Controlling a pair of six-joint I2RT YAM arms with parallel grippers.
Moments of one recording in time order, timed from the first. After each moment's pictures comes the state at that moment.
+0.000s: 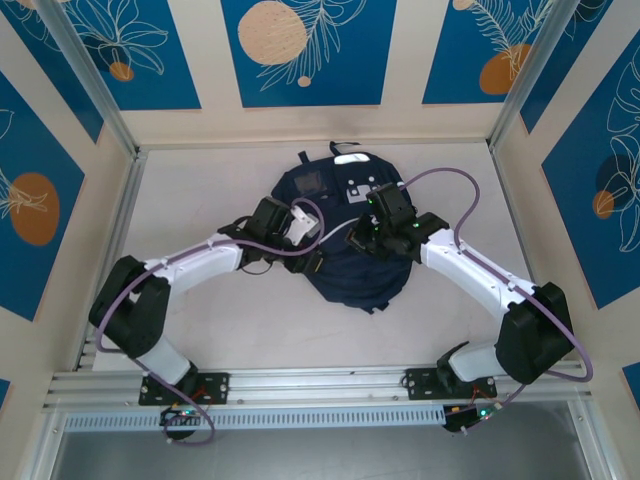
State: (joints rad) left arm -0.62 1.61 1.03 -0.31 0.43 -0.01; right arm 0.55 1.38 1.07 -0.61 -0.18 1.06
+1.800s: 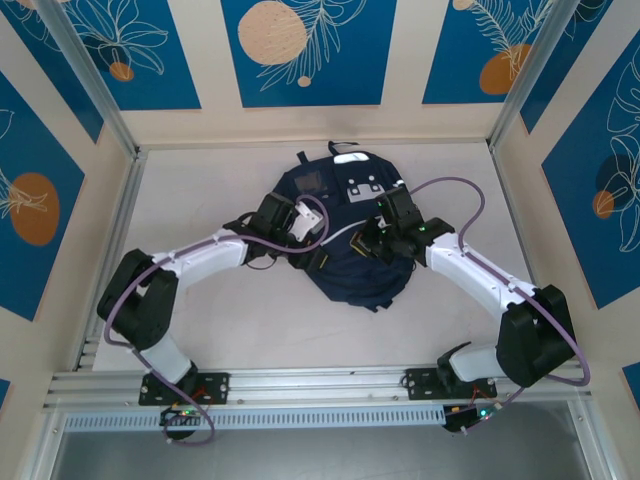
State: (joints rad) left arm -0.62 1.66 1.07 -0.29 0.43 0.03; right arm 0.48 1.36 0.98 -0.55 -0.27 1.08
